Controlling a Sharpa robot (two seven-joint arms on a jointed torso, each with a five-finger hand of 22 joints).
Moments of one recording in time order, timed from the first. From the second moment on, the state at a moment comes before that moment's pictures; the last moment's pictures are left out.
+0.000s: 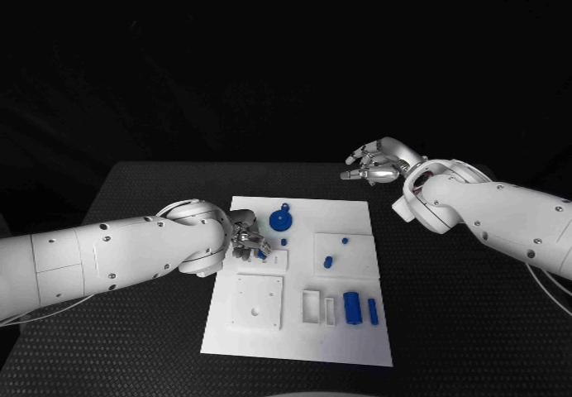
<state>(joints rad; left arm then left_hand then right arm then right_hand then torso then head) 1.32 -0.72 -0.24 1.48 -1.07 -0.08 -0.50 0.89 0.02 0.45 -0.28 0.58 1.15 0.08 0.36 0.83 1.44 -0.07 0.68 0.57 1.12 -0.09 1.15 0.55 0.02 0.84 -0.10 0.81 1.31 1.26 -0.69 -0.01 1.23 -1.00 -0.37 0.00 1.00 -0.24 0.50 -0.17 0.27 0.81 0.17 0.26 0.44 0.85 0.07 1.13 0.73 1.08 -0.04 1.04 0.89 0.25 0.97 0.06 0.80 1.28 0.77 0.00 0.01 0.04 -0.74</state>
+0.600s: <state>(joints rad) 1.31 -0.71 -0.24 1.48 -1.08 -0.08 -0.50 0.89 0.02 0.47 -0.29 0.58 1.15 0.09 0.36 0.84 1.47 -0.07 0.68 0.57 1.12 -0.10 1.15 0.55 0.02 0.84 -0.10 0.81 1.31 1.26 -0.69 -0.01 1.23 -1.00 -0.36 0.00 1.00 -0.24 0.50 -0.17 0.28 0.81 0.18 0.26 0.44 0.85 0.07 1.13 0.72 1.08 -0.04 1.04 0.89 0.25 0.97 0.06 0.80 1.28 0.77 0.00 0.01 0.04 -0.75</state>
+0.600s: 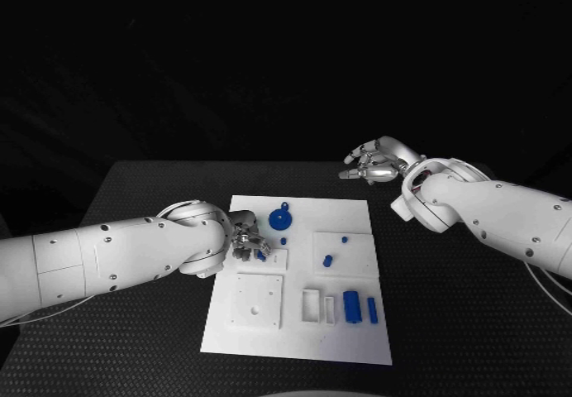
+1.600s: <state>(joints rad) 1.30 -0.71 -0.24 1.48 -1.09 -0.08 -0.50 0.89 0.02 0.47 -0.29 0.58 1.15 0.09 0.36 0.84 1.47 -0.07 0.69 0.57 1.12 -0.10 1.15 0.55 0.02 0.84 -0.10 0.81 1.31 1.26 -0.69 -0.01 1.24 -1.00 -0.36 0.00 1.00 -0.24 0.50 -0.16 0.28 0.81 0.18 0.26 0.44 0.85 0.07 1.13 0.72 1.08 -0.04 1.04 0.89 0.25 0.97 0.07 0.79 1.28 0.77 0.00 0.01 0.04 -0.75</state>
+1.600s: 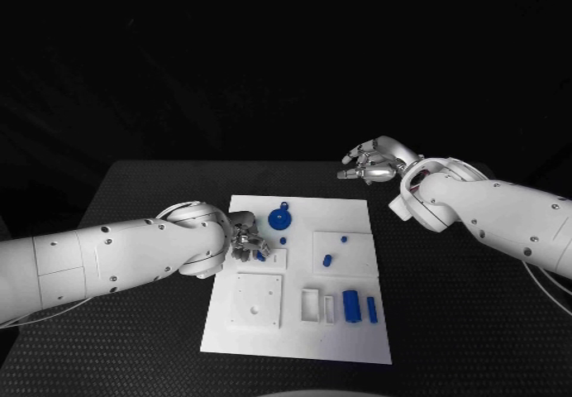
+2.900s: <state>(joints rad) 1.29 -0.71 -0.24 1.47 -1.10 -0.09 -0.50 0.89 0.02 0.47 -0.29 0.57 1.15 0.08 0.36 0.84 1.47 -0.07 0.69 0.57 1.12 -0.10 1.15 0.55 0.02 0.84 -0.10 0.82 1.31 1.26 -0.69 -0.01 1.24 -1.00 -0.35 0.00 1.00 -0.24 0.50 -0.16 0.29 0.81 0.18 0.26 0.44 0.85 0.07 1.13 0.71 1.08 -0.04 1.04 0.88 0.25 0.97 0.07 0.79 1.28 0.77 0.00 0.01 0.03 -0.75</state>
